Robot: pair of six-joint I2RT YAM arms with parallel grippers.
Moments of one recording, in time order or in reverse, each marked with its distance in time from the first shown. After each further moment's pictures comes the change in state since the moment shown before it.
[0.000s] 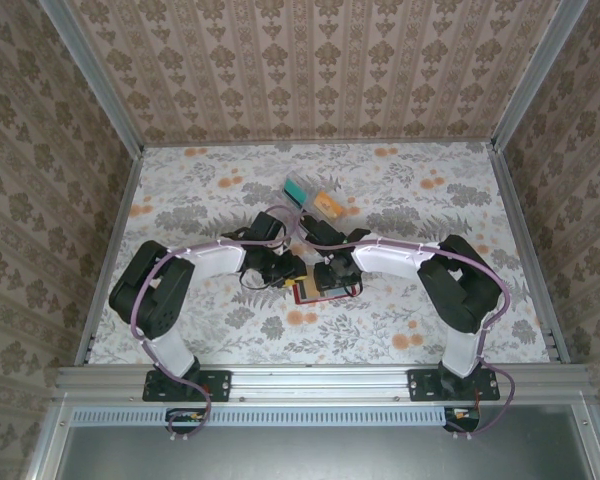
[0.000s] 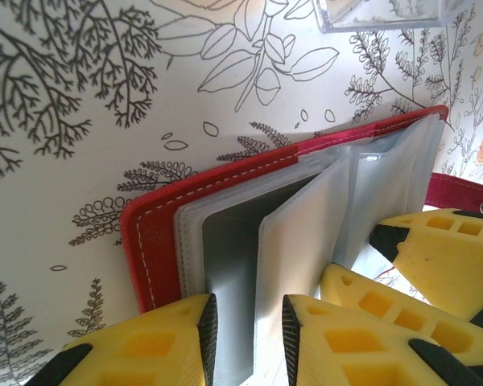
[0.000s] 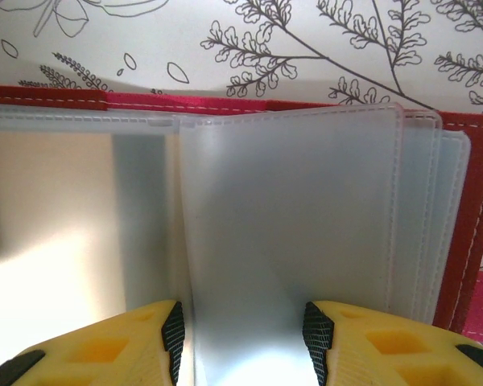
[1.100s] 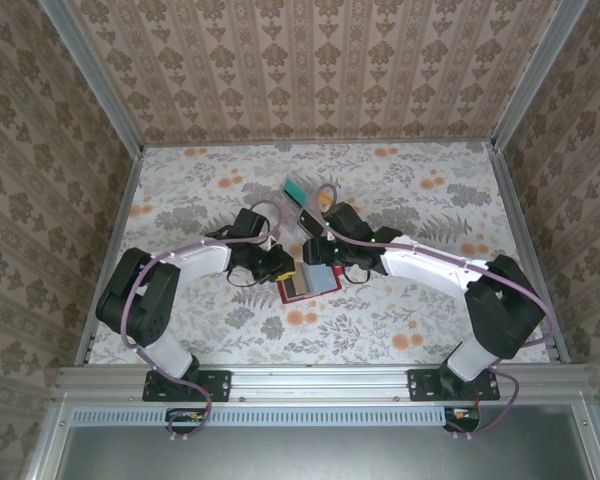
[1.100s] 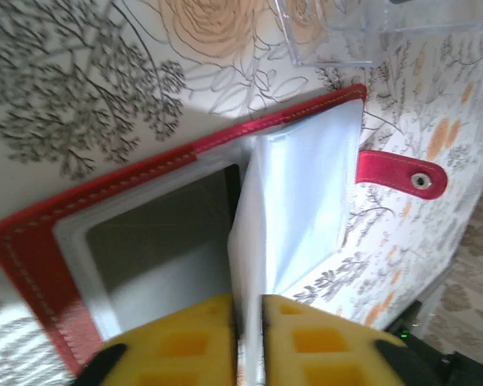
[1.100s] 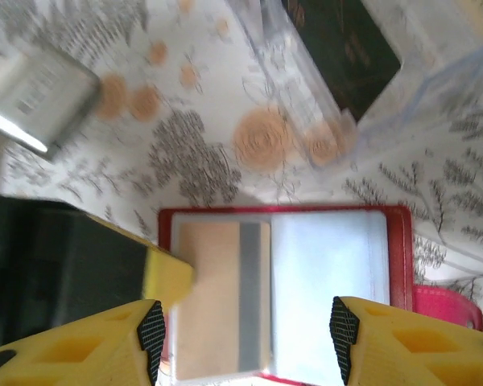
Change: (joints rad) left arm 0.092 -0.077 -0.052 0.022 0.095 0.056; right arm -0.050 -0.267 -0.091 0.299 -0.085 0.061
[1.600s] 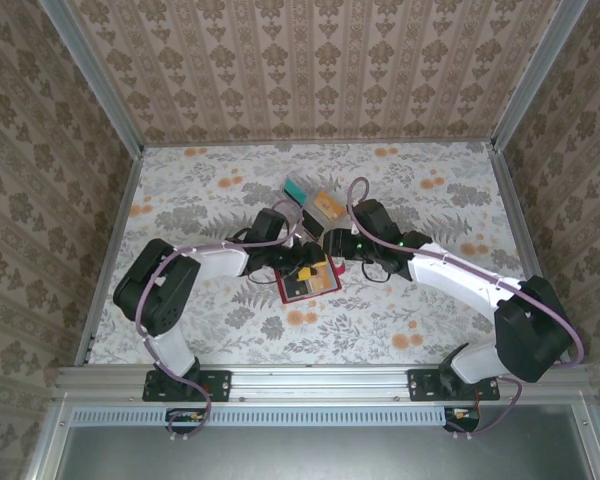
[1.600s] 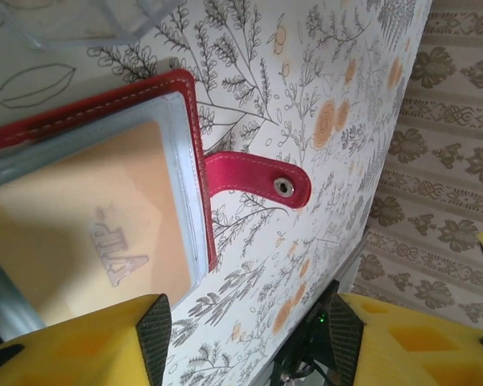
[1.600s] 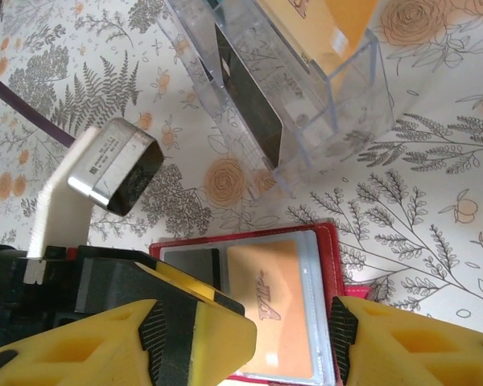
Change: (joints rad) left arm -0.105 0.103 0.016 0.338 0.105 -0.220; right arm -0.091 -0.159 -0.125 0.044 -0.004 0.032
